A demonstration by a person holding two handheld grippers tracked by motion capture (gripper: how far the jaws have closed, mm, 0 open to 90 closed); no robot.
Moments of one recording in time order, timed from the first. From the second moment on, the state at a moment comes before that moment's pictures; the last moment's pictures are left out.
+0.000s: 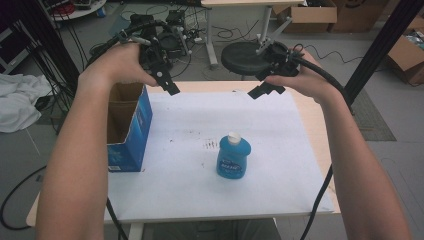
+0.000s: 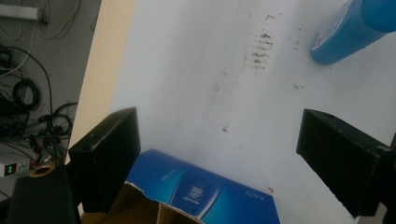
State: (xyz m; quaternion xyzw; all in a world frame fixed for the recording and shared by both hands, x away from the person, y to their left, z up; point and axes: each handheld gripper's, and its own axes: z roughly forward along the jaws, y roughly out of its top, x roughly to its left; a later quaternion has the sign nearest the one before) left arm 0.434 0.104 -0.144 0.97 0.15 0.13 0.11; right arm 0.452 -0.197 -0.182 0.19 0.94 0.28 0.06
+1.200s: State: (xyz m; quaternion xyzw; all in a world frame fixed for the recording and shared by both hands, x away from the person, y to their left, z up) left arm 0.420 0.095 -0.150 0.97 0.15 0.13 0.12; right arm 0.385 -0.235 -0.243 0.14 0.92 0.37 0.04
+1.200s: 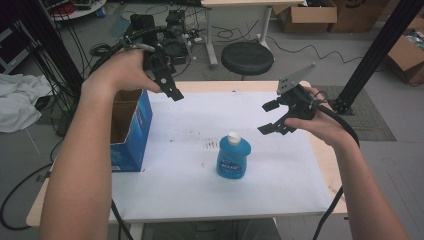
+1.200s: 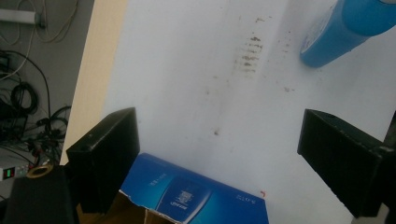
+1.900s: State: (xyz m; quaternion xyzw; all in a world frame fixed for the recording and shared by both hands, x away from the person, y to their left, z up) left arm 0.416 0.093 -0.154 0.97 0.14 0.12 0.11; right arm 0.365 -0.224 -0.298 0.13 0.91 0.40 0.01
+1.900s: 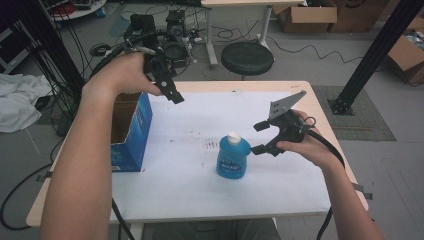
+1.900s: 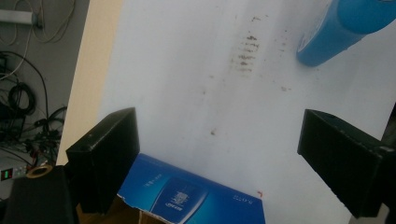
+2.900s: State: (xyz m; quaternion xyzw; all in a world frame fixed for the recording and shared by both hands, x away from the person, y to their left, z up) left arm 0.414 0.095 -0.162 0.97 0.15 0.12 0.12; right arm 0.356 -0.183 -0.349 0.13 0.90 0.41 0.00
